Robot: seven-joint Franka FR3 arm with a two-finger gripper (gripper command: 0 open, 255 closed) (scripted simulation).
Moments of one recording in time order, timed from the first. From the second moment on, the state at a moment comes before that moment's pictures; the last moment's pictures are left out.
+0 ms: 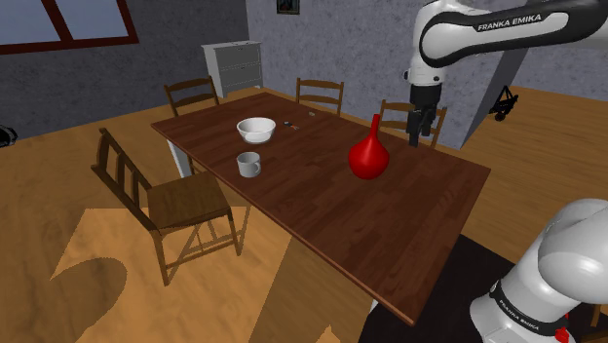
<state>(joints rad) -0.05 -0.37 -0.14 -2.19 -0.09 1.65 -0.25</state>
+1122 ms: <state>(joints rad) -0.14 0.26 -0.24 -1.54 0.02 1.70 -0.46</state>
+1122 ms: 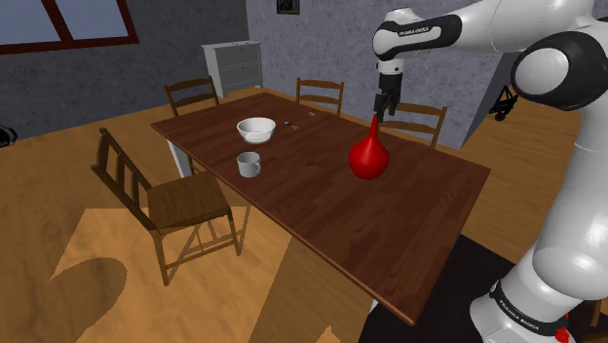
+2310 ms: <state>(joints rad) -0.21 0.55 -0.24 -1.23 0.09 1.70 -0.52</state>
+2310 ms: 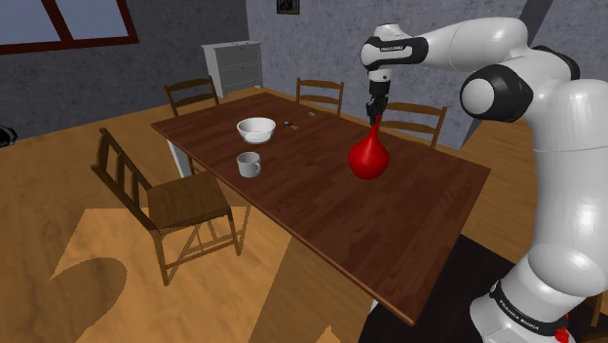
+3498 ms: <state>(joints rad) -0.23 0.57 -0.24 -1.07 0.10 1.55 -0.52</state>
